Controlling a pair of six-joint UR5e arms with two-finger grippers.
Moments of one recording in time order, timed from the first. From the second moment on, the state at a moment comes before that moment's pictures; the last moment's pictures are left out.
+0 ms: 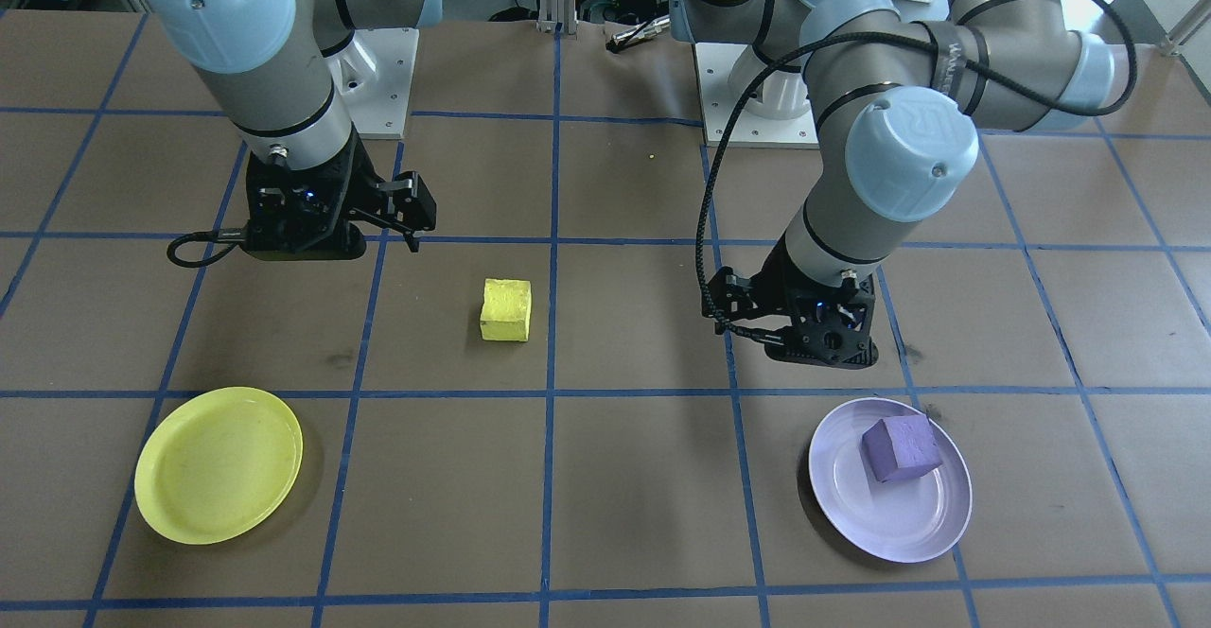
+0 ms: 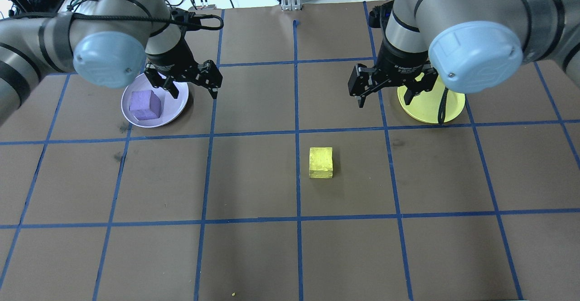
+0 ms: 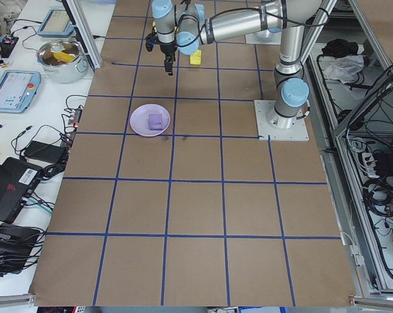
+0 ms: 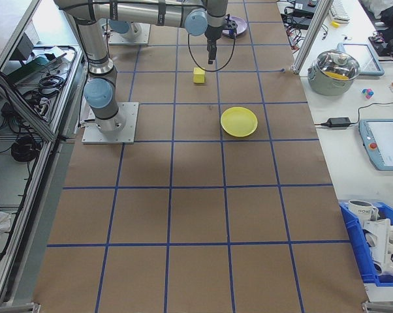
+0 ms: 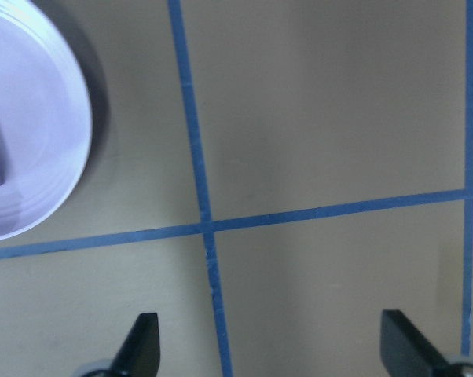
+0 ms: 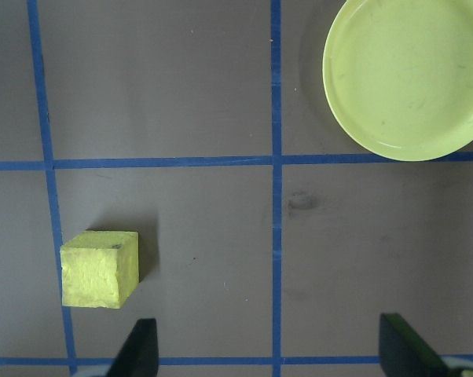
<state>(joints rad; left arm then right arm) -1.58 -1.81 -1.62 -1.34 1.53 0.08 1.68 -1.48 1.67 -1.70 -1.54 0.08</state>
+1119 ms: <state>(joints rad) -1.58 -1.69 -1.35 -1.72 1.60 0.06 1.89 -1.21 1.74 -1.90 -1.54 0.23</state>
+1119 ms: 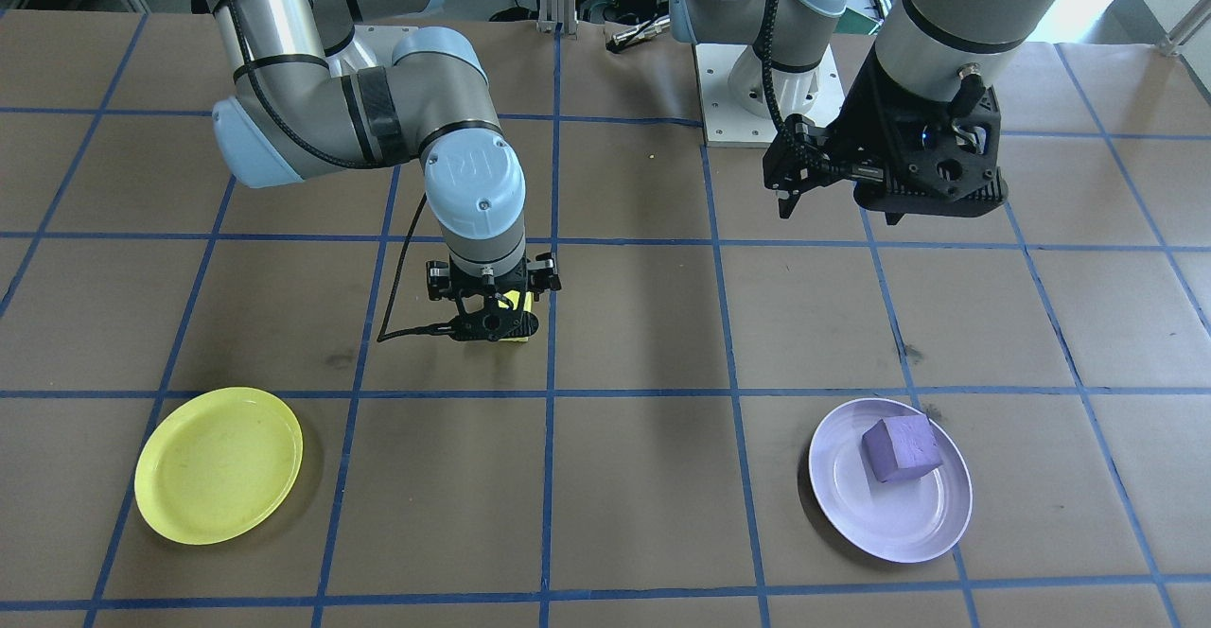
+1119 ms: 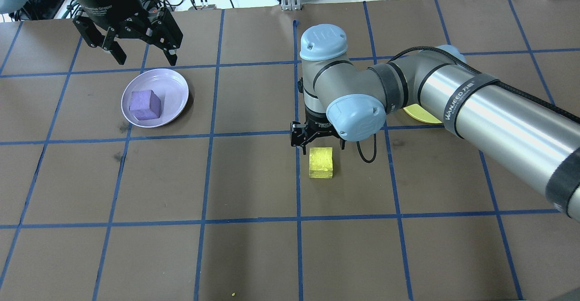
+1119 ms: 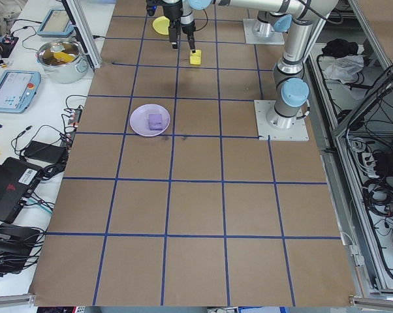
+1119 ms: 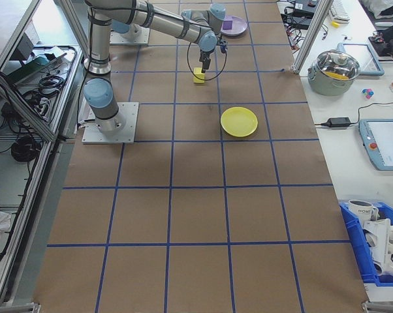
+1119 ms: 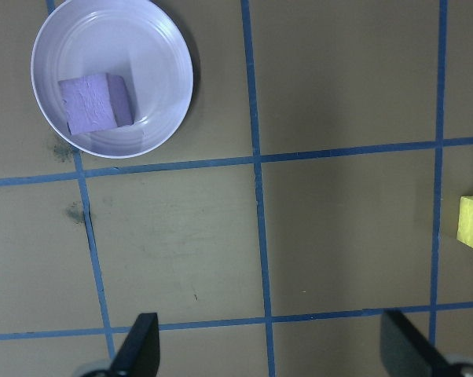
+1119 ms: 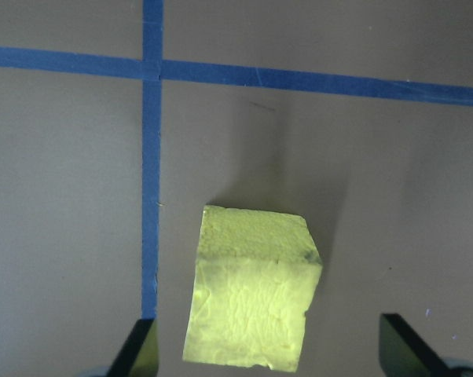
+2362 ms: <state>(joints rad) -1.58 -1.71 -1.35 -1.71 1.60 0.06 1.90 -1.11 1.74 -1.93 -1.53 0.28</state>
